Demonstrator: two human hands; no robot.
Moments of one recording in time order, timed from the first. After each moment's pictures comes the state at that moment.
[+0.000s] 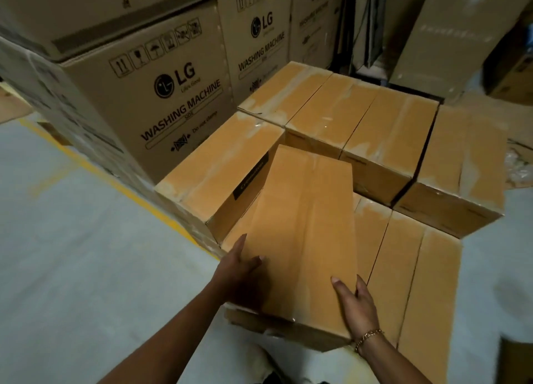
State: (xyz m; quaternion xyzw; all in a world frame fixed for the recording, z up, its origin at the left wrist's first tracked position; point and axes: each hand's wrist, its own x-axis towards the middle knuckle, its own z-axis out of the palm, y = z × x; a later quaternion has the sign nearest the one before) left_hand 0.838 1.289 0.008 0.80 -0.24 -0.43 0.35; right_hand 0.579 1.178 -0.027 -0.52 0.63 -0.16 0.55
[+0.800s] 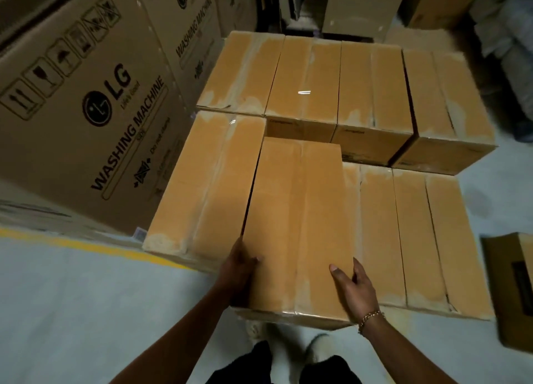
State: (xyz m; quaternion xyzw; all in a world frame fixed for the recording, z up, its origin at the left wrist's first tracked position) left_hand 1.064 1.248 -0.073 0.73 -0.31 -0.53 0.30; right_hand 0.778 1.210 -0.064 -0.42 0.73 -0.20 0.51
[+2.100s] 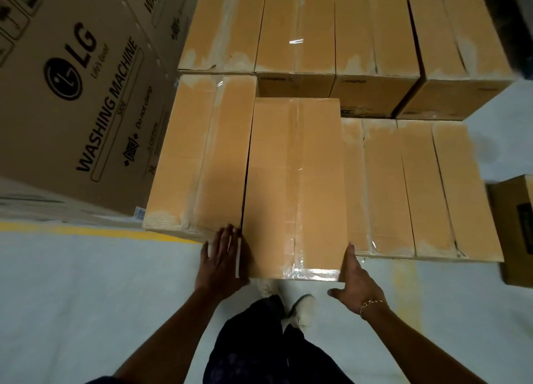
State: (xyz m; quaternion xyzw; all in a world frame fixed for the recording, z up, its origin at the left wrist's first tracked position) left_hand 1.121 1.316 -0.138 0.70 -0.68 -0.20 -0.09; right_hand 0.771 1.278 -0.125 -0.61 0.67 0.11 0.41
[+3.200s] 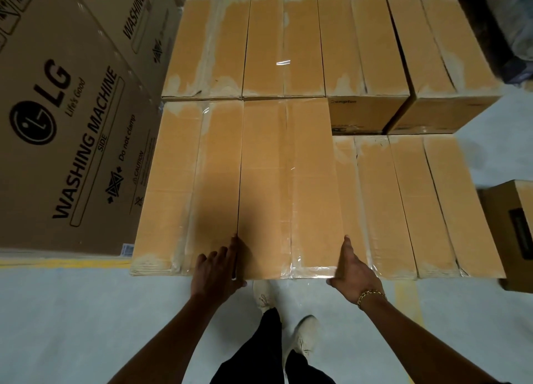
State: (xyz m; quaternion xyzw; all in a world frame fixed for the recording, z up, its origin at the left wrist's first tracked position) left_hand 1.136 1.225 -0.127 0.68 -0.70 -0.16 -0.12; right_hand 0.796 1.185 -0.120 -0.61 0.70 0.10 0.36
